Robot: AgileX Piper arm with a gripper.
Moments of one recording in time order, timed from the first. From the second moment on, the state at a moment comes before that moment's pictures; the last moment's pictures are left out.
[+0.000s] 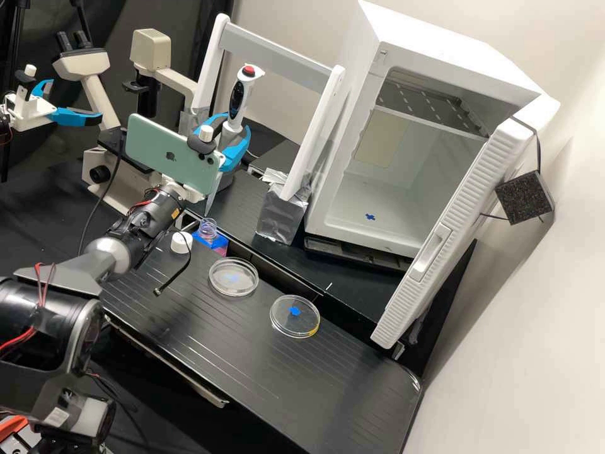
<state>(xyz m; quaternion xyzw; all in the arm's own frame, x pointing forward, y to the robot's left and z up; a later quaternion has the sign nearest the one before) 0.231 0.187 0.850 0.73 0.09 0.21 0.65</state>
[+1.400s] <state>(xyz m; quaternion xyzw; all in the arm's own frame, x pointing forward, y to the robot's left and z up) 0.229 0.170 0.834 0.71 0.07 0.20 0.67</state>
